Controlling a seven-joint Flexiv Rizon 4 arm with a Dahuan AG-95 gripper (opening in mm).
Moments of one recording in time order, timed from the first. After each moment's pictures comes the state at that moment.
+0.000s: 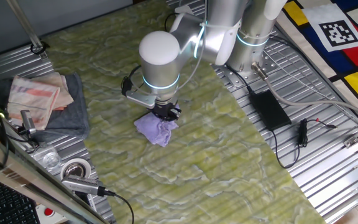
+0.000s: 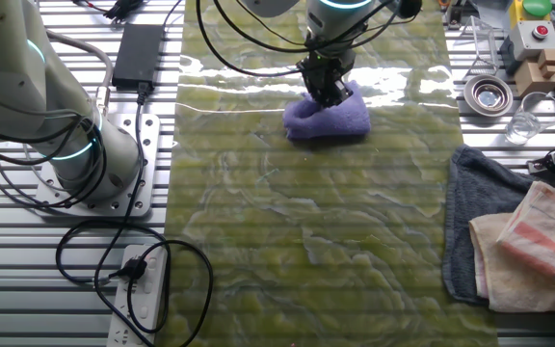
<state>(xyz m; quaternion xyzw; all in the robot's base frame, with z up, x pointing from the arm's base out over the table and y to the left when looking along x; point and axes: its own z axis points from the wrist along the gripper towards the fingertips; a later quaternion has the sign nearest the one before) 0.446 0.120 0.034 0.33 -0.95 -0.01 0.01</state>
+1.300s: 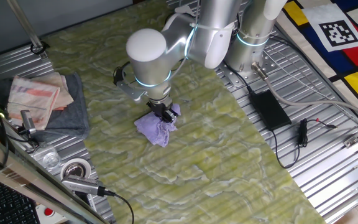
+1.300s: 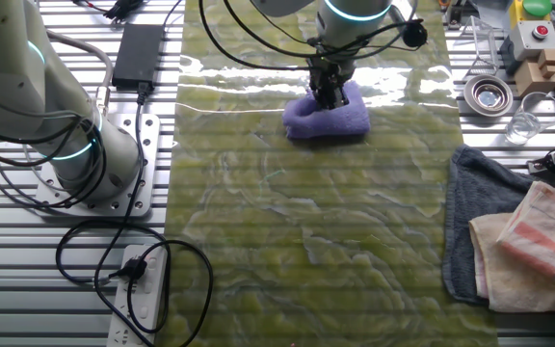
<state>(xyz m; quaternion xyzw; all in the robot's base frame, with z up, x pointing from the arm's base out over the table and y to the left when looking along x) 0.446 0.121 0.034 0.19 -0.98 -0.02 0.03</state>
